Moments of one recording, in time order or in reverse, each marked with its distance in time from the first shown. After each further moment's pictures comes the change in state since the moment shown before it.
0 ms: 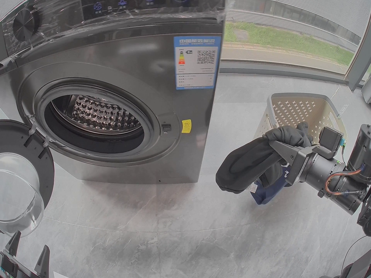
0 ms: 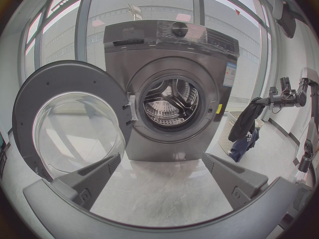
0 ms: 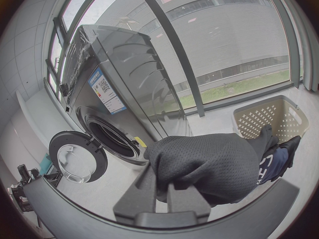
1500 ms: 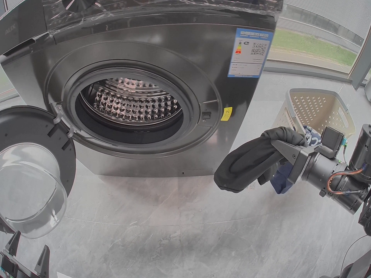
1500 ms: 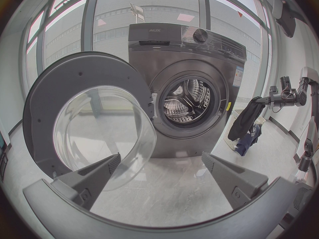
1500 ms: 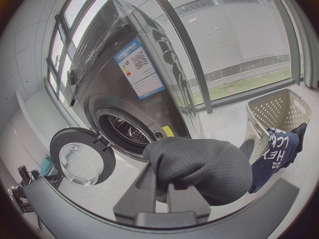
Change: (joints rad) left arm 0.000 0.000 0.000 0.001 0.000 0.004; right arm -0.008 -0.009 0.005 -0.001 0.001 0.004
